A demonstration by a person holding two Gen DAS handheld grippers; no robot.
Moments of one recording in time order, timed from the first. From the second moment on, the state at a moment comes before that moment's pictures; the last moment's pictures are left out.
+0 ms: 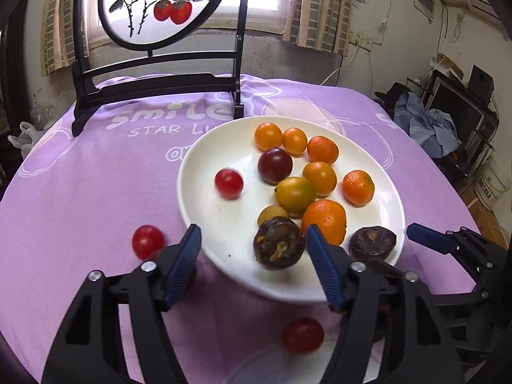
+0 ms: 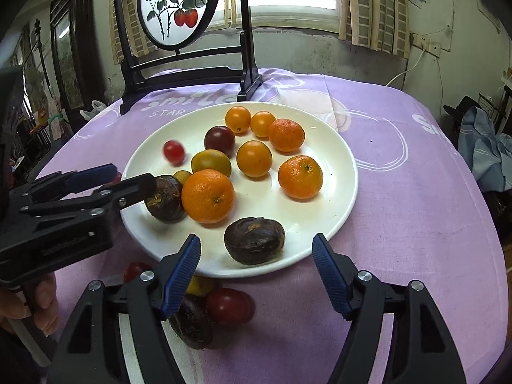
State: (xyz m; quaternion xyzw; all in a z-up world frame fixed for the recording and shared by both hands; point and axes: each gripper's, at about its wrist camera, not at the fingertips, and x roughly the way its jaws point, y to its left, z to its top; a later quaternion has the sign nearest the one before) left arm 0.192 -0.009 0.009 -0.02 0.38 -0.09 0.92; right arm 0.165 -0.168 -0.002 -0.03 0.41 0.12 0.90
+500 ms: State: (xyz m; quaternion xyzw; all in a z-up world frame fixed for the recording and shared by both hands) left arm 0.146 0.002 0.005 -0.01 0.39 -0.08 0.92; right arm 0.122 -0.175 0.012 -0.03 0.40 0.13 0.91
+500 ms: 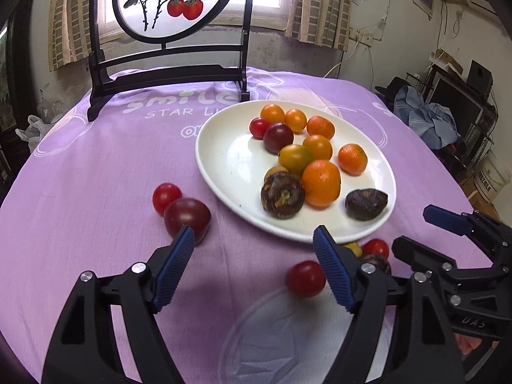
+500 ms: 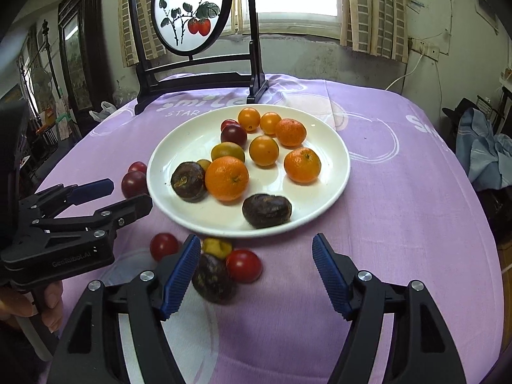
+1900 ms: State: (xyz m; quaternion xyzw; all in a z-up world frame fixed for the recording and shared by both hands) left arm 0.126 0.047 -0.018 -0.07 0.43 -0.04 0.90; right arm 0.117 -0.111 -0.032 -0.10 0.48 0.07 0.87
